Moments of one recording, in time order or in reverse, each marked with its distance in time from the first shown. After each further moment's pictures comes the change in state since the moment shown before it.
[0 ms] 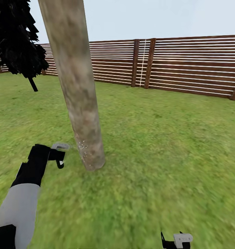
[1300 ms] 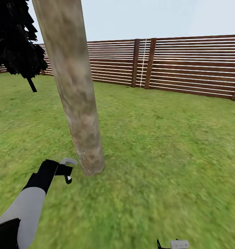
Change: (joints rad) left arm 0.002 -0.021 0.057 0.369 0.005 -0.251 0.046; right arm 0.000 0.012 -0.002 0.078 -0.003 0.004 -0.002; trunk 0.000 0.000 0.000
